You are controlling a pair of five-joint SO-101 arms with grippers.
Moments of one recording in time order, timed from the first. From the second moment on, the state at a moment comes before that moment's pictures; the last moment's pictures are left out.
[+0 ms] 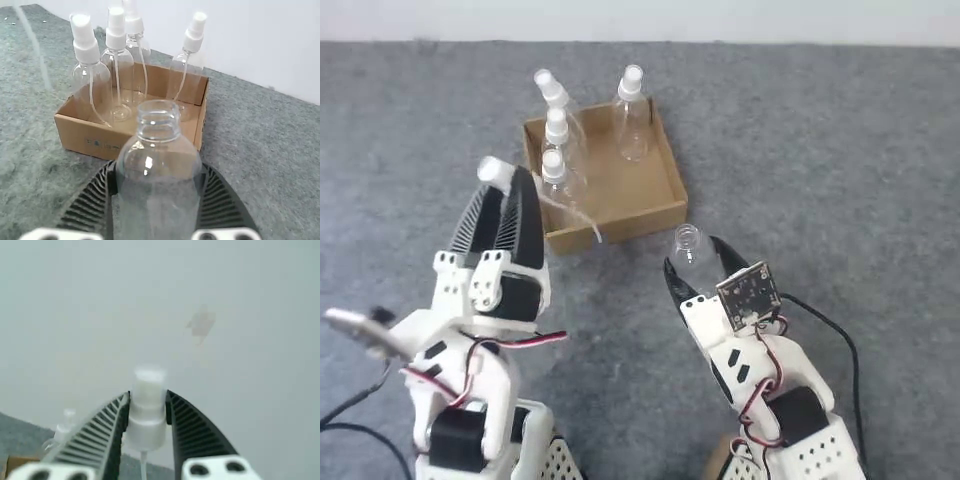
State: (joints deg) left arm 2.5 -103.4 74.6 29.4 34.3; right arm -29.7 -103.0 91.9 37.8 4.6
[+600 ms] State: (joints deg) left arm 11.8 -103.4 74.6 14.2 34.8; right arm -29.6 -103.0 94.9 30.4 4.6
